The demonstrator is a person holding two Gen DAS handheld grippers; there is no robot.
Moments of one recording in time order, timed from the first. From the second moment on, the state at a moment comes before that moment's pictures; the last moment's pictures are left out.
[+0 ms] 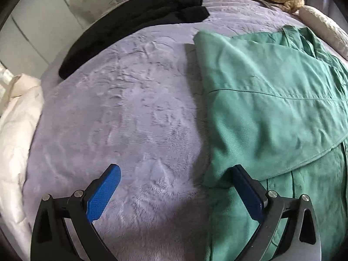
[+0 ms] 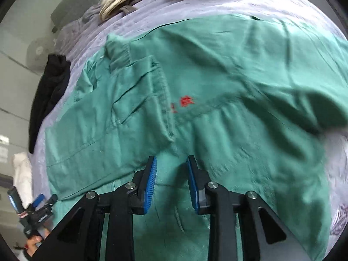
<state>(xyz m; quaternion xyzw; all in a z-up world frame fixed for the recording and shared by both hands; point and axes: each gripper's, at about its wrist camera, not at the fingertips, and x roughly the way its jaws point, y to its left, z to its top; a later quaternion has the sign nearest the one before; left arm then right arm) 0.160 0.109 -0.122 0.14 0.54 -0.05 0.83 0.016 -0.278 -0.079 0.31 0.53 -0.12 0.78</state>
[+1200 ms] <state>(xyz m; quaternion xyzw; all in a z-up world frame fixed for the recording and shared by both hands) 0.068 -0.202 -0.090 0.17 0.55 -0.24 0.78 -0.180 -0.518 -0.061 0.50 0.39 -0.27 0.72</state>
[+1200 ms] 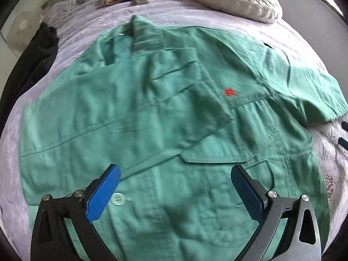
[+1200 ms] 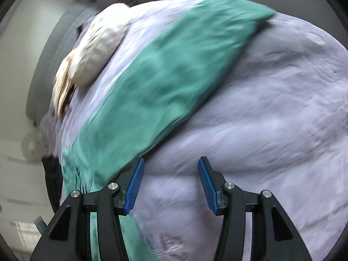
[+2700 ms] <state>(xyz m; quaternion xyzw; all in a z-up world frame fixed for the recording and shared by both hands) 0.071 -0.213 -0.103 0.16 0.61 -0.17 0.76 -0.114 -0.626 -0.045 0.65 0.23 -0.13 0.71</state>
